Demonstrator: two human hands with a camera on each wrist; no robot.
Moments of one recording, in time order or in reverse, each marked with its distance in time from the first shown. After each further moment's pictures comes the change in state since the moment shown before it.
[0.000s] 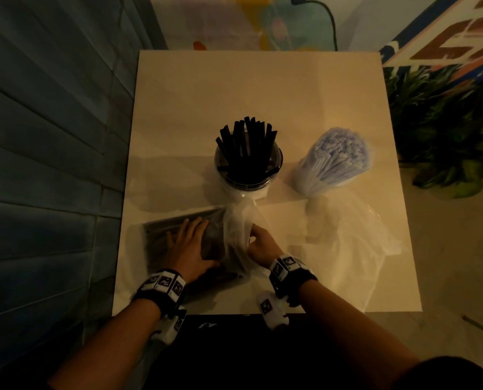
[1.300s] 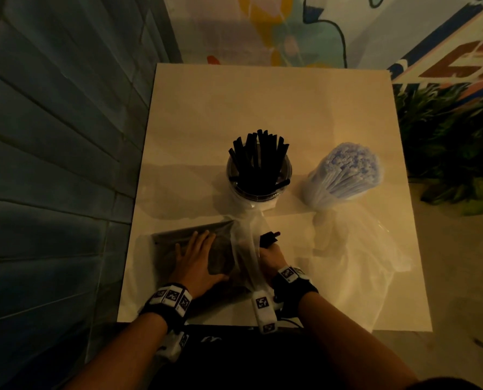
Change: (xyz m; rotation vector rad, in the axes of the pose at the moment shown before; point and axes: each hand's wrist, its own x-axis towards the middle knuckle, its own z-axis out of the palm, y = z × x) left_hand -0.005 -0.009 0.017 -0.024 0.007 0.008; right_hand 0.013 0.014 0.014 0.367 0.100 0.196
